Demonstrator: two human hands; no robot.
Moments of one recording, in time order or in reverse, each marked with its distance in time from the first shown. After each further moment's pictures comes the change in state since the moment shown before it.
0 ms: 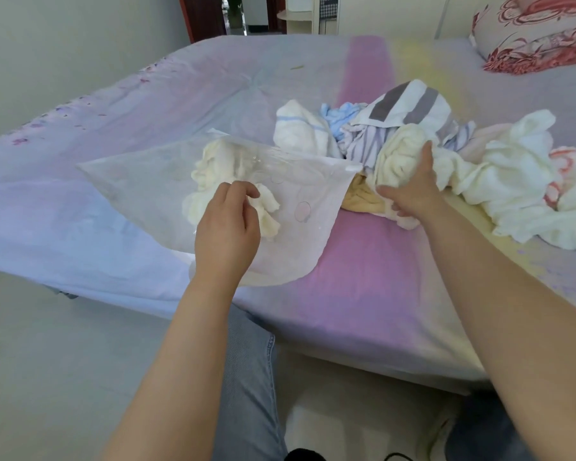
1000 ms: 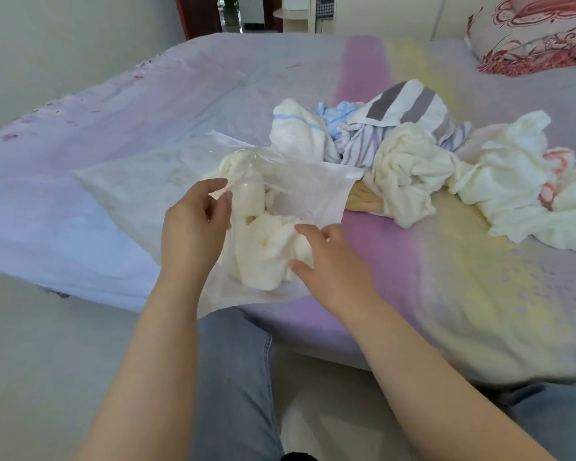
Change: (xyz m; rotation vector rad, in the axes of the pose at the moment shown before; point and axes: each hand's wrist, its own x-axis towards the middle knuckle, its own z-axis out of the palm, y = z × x) left_hand 0.005 -0.012 -0.030 -0.159 -0.042 -0.229; right_hand -0.167 -0.031 0.079 -0.442 -0.230 -0.408
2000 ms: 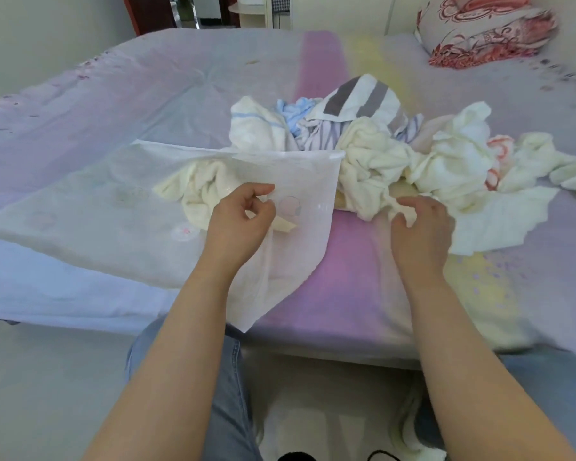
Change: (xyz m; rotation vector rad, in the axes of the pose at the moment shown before) left_hand -0.001 0.038 0.078 -0.259 -0.314 0.025; right_hand 0.004 0.132 -0.059 0.091 0.673 0.450
